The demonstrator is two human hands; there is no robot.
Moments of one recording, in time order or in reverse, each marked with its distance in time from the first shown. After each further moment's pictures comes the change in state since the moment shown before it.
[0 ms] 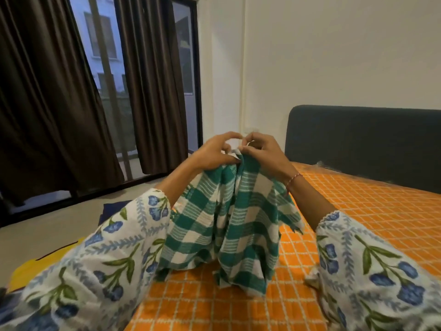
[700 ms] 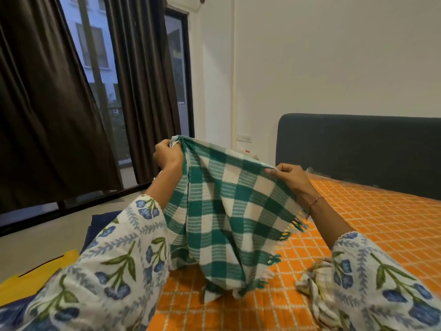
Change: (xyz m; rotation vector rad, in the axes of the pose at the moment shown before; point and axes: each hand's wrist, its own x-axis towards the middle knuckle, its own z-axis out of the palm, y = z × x) left_hand 0.015 -0.034 -0.014 -0.302 1.009 -0.518; right_hand -0.047 0.044 -0.066 0.026 0.185 0.419
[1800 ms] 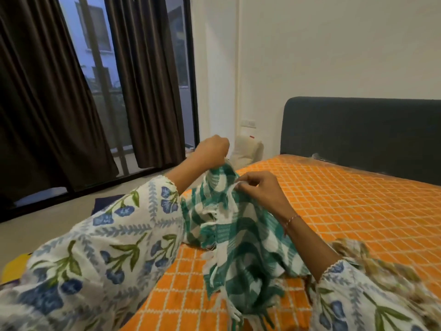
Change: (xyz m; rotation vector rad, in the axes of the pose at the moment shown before) left_hand -0.066 0.021 0.036 1.133 -0.795 0.732; right_hand -0.051 0.011 0.062 -0.156 -0.121 -0.298
